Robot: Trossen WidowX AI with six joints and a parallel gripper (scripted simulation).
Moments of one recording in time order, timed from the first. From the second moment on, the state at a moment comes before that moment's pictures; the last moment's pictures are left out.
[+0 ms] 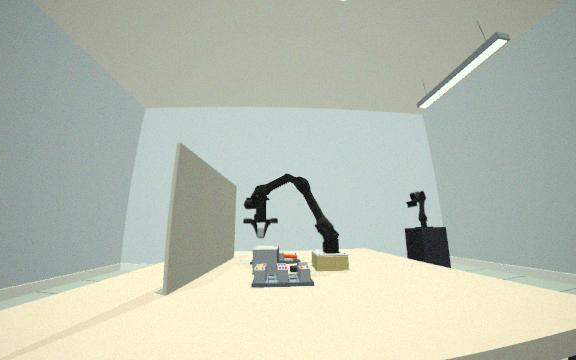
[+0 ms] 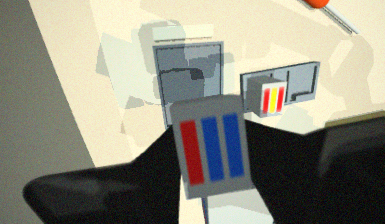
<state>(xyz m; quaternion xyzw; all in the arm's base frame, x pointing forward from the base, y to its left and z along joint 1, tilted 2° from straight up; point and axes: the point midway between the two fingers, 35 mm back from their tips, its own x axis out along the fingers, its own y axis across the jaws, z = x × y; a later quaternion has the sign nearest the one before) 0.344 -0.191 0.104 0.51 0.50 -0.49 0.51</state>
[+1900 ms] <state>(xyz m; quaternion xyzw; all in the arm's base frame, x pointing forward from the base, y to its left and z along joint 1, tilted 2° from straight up) 0.347 -0.191 0.052 0.51 0.50 -0.49 0.51</state>
